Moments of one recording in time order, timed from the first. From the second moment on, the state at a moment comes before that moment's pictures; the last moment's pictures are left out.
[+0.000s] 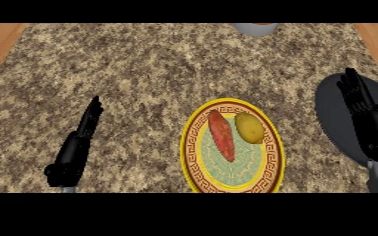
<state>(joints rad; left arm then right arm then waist) 0.06 0.32 -0.25 -1.51 0.09 0.24 -0.19 -0.06 -0.51 0.04 -1.48 -0.24 -0.11 -0.16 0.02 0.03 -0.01</state>
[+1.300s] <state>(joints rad) -0.11 0.22 -0.25 -1.50 0.35 0.06 0.16 -0.80 -0.46 0.86 -1.47 0.67 0.28 -0.06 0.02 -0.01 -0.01</state>
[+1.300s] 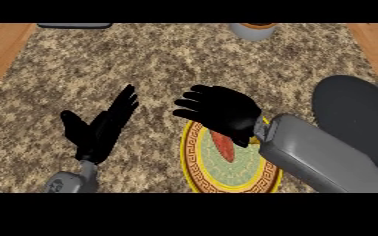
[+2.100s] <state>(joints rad) -0.08 0.21 -0.24 -1.54 0.33 0.07 0.18 -0.73 -0.17 1.12 -1.57 0.90 0.90 0.58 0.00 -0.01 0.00</state>
